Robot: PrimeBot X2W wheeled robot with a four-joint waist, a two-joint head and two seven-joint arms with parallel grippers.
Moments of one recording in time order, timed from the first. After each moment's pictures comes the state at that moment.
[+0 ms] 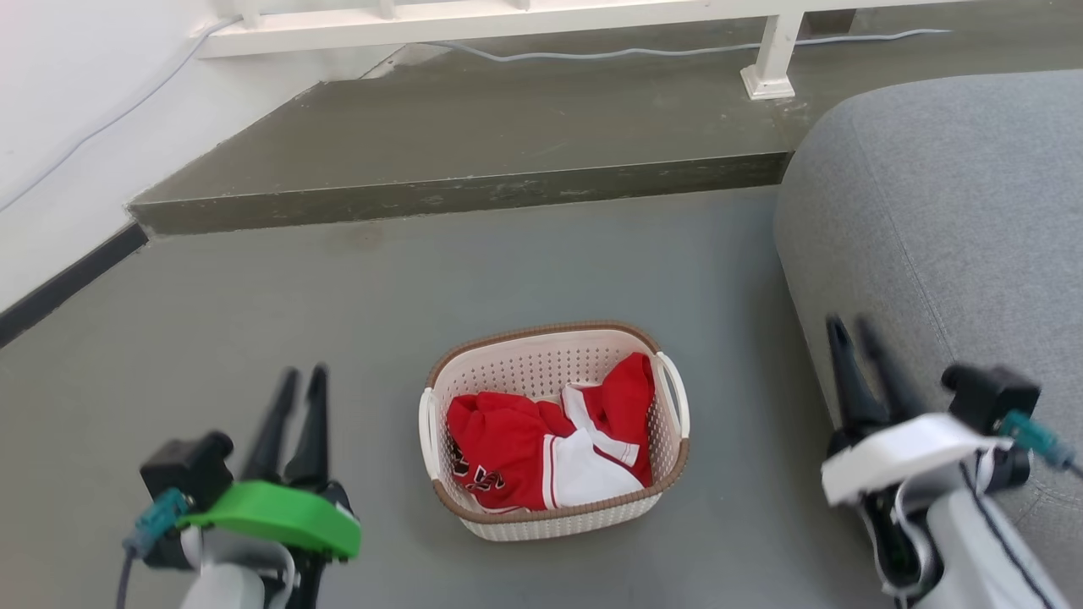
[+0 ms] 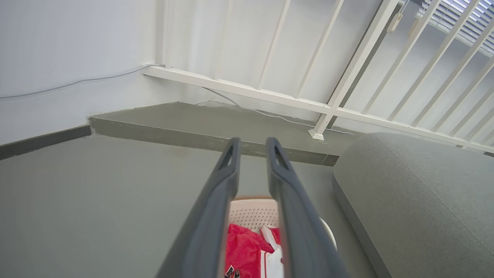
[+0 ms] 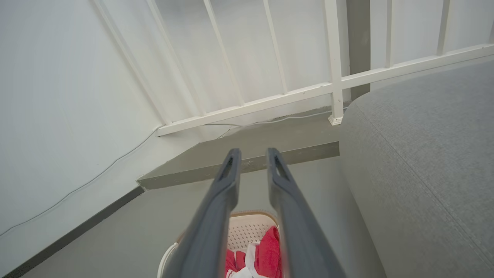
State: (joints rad) left arm -0.11 0.05 -0.17 0.25 -0.49 -0.11 -0.25; right arm -0.11 -0.13 0.17 0.27 0.41 0.06 -0.25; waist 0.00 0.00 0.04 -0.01
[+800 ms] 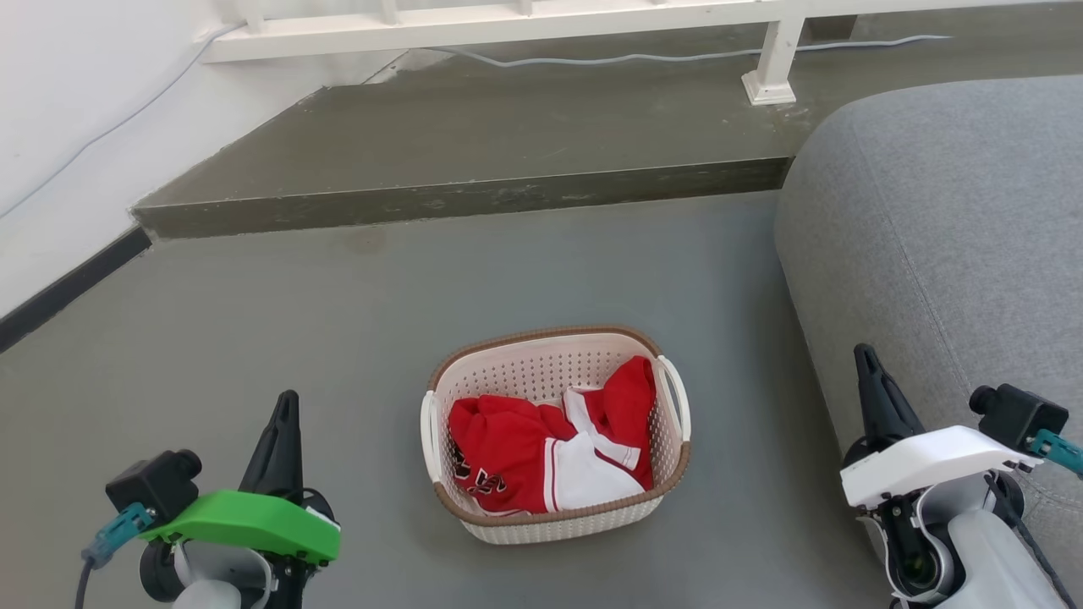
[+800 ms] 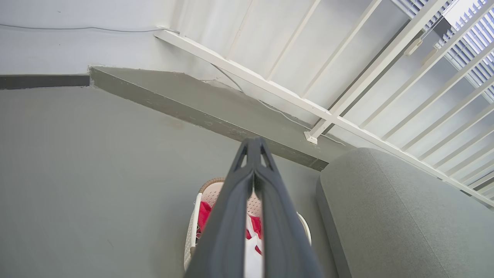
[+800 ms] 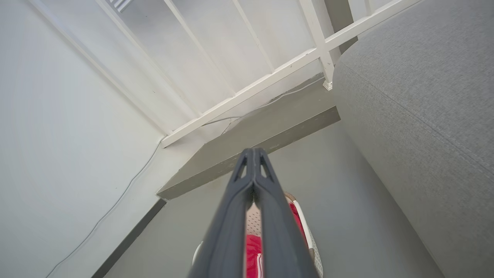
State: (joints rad) left arm -0.08 0.04 -0.14 0.28 -0.69 -0.11 -0.19; right arm -0.07 -0.10 0.12 0.32 0.63 0.07 -0.18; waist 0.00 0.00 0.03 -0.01
